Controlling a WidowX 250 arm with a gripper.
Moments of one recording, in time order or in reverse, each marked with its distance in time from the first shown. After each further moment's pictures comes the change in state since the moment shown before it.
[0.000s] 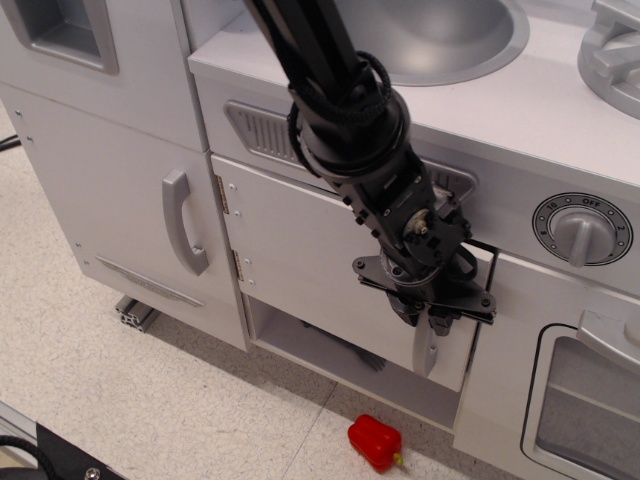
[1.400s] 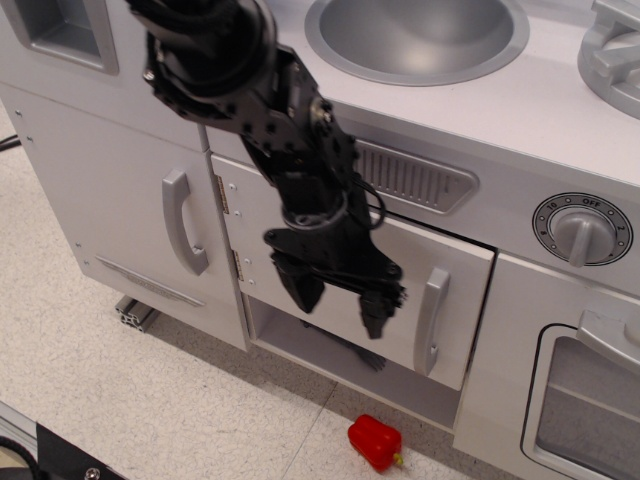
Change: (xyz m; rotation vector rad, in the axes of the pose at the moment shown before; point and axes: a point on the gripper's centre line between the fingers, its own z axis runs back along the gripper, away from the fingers) arm -0.021 0.045 0.051 -0.042 0.240 -0.036
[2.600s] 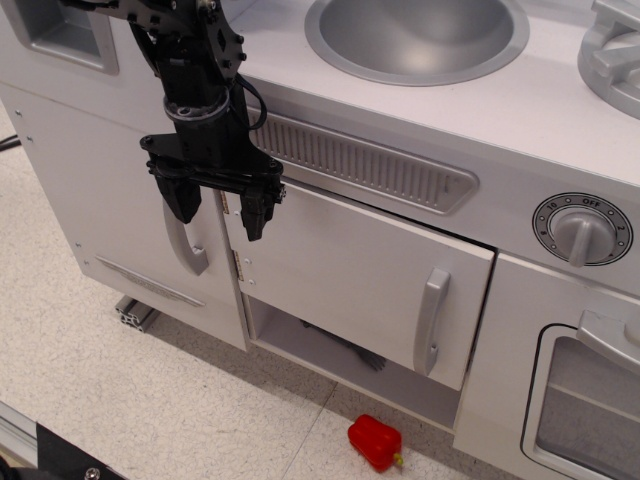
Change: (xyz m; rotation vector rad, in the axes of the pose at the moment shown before) arm 0.014 0.108 0.054 0.194 0.024 0.195
